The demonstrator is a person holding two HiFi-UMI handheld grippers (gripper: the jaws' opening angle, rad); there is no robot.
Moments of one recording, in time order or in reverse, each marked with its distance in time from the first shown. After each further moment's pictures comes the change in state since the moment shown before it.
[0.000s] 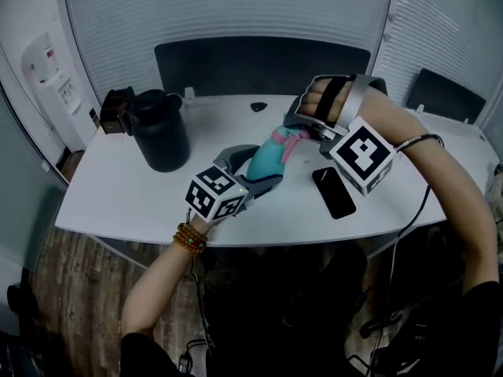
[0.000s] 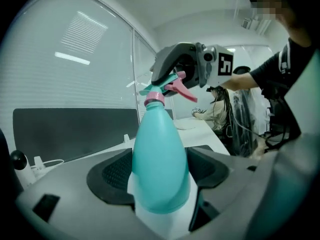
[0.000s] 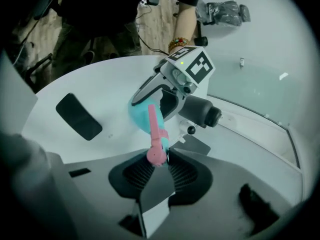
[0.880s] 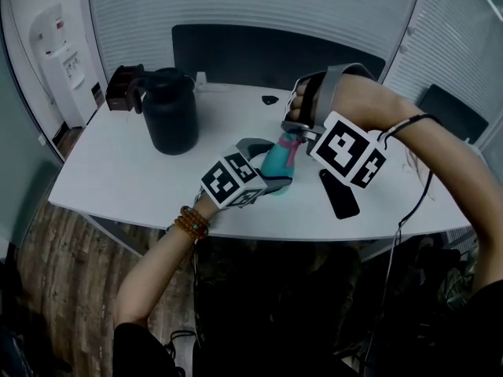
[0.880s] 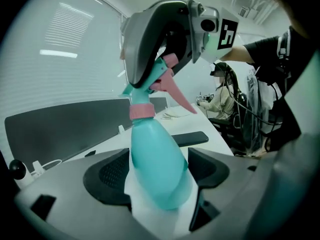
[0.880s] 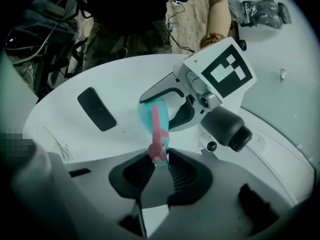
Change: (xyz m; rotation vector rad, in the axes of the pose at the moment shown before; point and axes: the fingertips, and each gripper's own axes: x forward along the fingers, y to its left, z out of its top) left arm 0.004 -0.006 -0.024 0.072 0.157 -0.063; right arm 0.032 0.003 0.030 -0.298 -0.010 0.292
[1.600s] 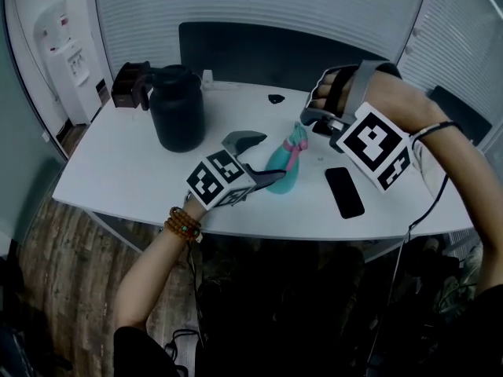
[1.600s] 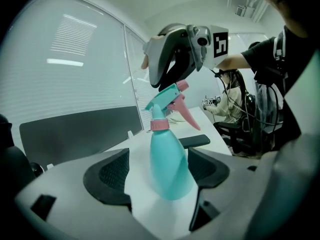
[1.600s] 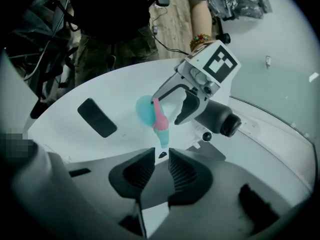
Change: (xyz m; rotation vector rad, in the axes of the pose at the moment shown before) left arm -0.043 0.019 0.006 0.017 -0.058 0.076; right arm -0.028 -0.005 -0.013 0.161 -0.004 -0.041
